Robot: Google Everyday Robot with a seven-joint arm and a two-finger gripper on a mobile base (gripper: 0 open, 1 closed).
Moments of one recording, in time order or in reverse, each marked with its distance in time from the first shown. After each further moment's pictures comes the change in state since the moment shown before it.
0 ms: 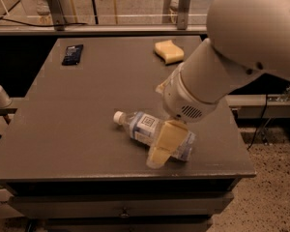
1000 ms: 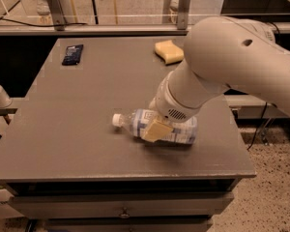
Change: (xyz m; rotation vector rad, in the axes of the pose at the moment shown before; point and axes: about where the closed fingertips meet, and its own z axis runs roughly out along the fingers) arm 0.010 -0.039 0.048 0.088 0.028 0.036
